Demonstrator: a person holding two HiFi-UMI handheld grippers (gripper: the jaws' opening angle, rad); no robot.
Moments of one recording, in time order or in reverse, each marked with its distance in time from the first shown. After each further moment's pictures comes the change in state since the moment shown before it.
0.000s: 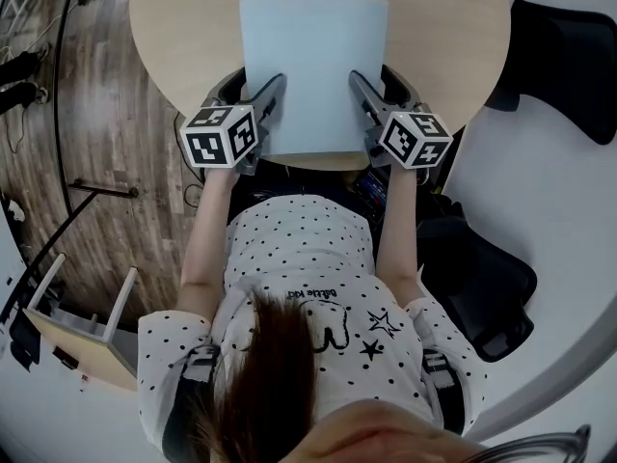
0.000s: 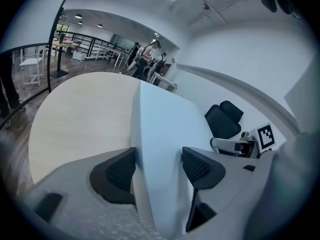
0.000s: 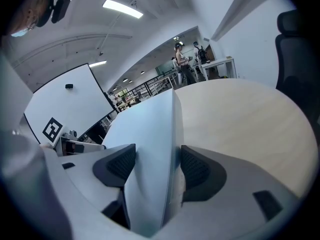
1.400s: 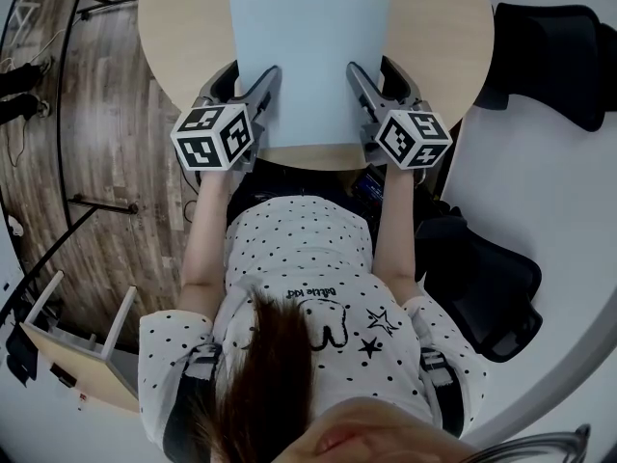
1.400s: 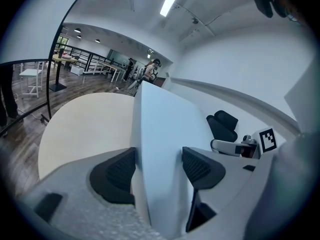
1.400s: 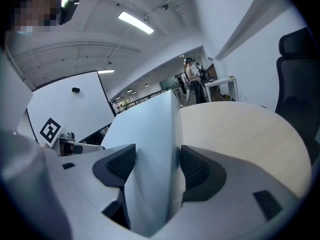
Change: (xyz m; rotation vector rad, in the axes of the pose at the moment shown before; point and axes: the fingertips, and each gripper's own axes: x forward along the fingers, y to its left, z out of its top) left arm -0.035 -0.018 0.044 0.062 -0.160 -0.019; right arm -0.024 0.033 0.047 -0.085 -0.175 -0.011
